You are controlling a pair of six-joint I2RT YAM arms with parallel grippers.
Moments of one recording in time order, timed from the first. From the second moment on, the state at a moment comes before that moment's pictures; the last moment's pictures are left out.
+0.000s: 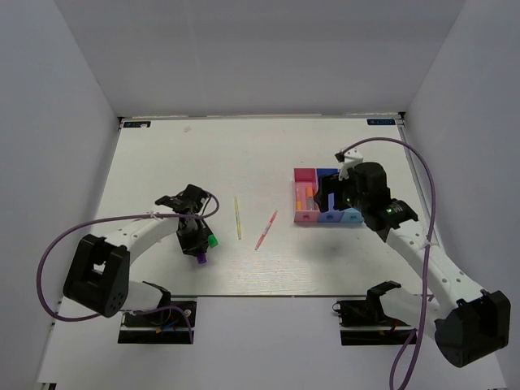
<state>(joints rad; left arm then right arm) -0.40 1.37 0.73 -0.79 -0.04 -0.78 0.42 1.03 0.81 -0.36 -0.09 0.10</state>
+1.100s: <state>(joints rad) -0.89 2.21 1.97 -0.45 0.17 -0.78 0.19 0.86 0.71 -0.34 0.20 0.02</state>
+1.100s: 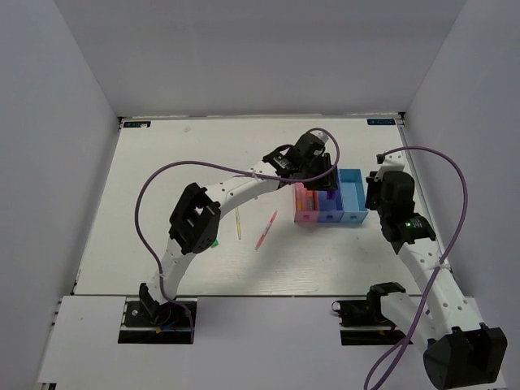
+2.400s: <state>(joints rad) -0.85 1.51 1.23 -0.53 -0.15 -0.83 0.12 0.85 0.69 -0.34 0.07 0.02</state>
